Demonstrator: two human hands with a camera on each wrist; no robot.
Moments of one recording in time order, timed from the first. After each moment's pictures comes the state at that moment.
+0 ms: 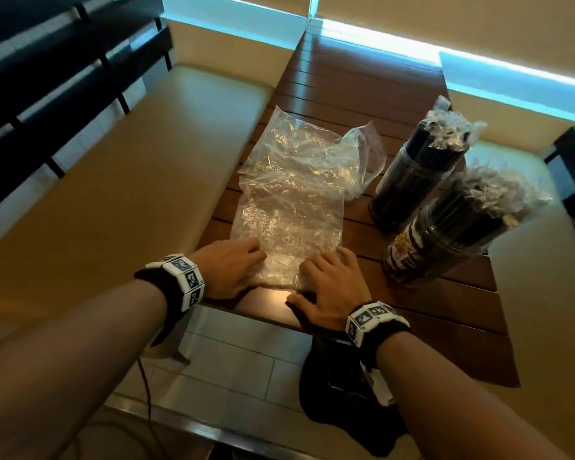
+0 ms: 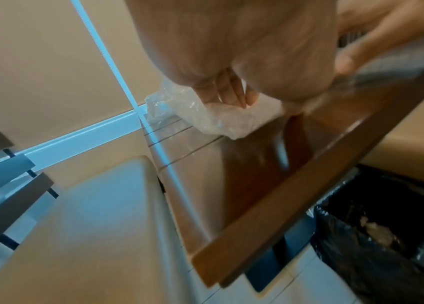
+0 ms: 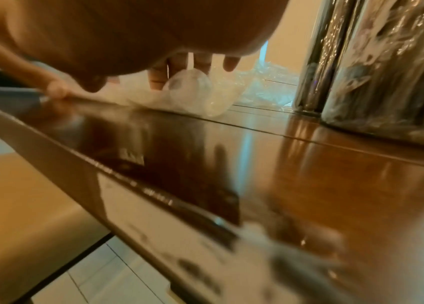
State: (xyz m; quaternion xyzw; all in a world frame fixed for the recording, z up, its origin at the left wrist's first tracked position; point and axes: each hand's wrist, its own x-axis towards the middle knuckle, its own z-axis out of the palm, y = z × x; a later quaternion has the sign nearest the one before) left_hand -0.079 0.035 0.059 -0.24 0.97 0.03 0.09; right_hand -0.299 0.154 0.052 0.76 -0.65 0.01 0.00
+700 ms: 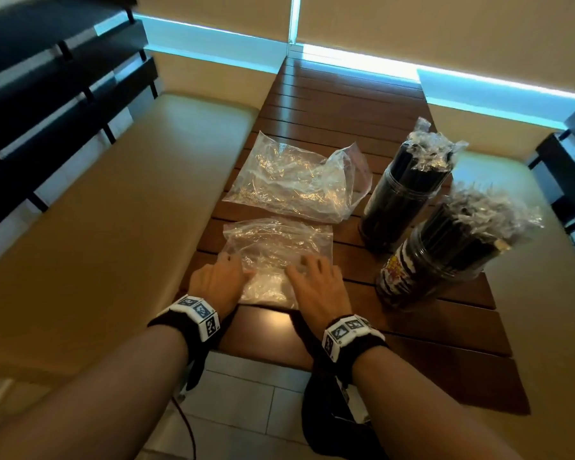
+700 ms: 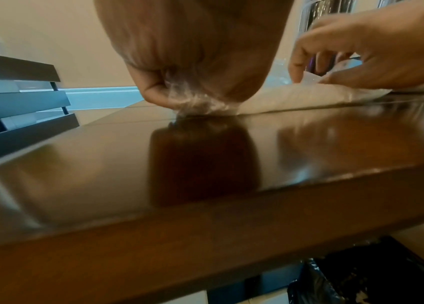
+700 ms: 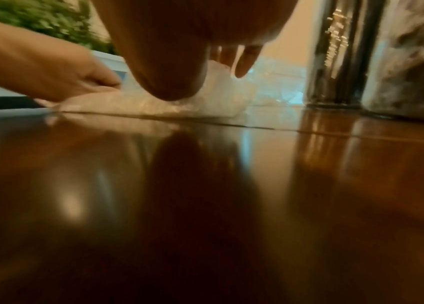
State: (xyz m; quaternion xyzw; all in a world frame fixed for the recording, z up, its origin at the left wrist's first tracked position) left_hand -0.120 0.021 0.043 -0.56 0.82 0.10 0.04; right_hand -0.293 0.117 0.049 0.70 -0.72 0.05 0.00
